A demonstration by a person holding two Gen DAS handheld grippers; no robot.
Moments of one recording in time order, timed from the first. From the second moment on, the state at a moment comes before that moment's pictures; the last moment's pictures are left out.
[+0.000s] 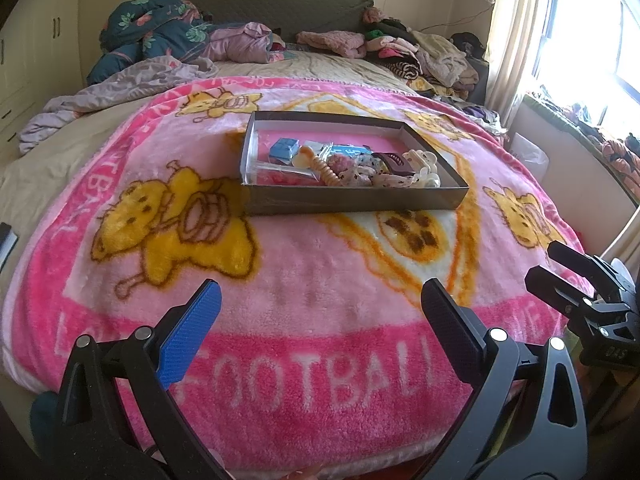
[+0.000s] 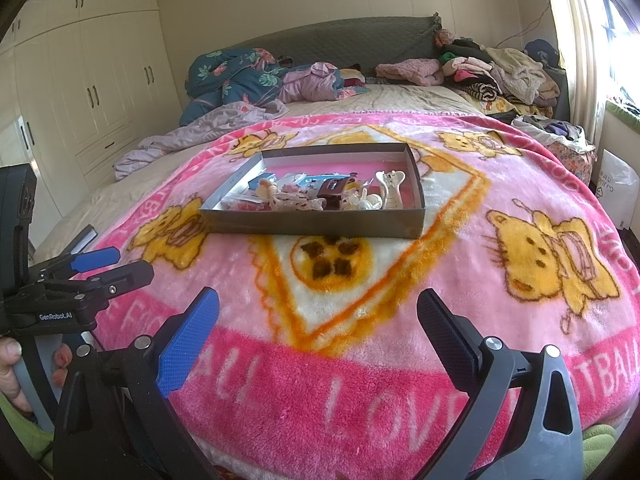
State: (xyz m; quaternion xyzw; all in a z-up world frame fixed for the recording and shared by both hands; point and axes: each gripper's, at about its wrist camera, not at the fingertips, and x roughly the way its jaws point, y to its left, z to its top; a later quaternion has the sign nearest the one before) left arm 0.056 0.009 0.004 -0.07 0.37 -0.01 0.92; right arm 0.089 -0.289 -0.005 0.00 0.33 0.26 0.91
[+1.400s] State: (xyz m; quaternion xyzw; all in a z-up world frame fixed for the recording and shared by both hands) left arm 0.070 0.032 -0.012 -0.08 0.39 0.02 0.92; right arm 0.104 -0.296 -0.014 0.01 0.35 0.24 0.91
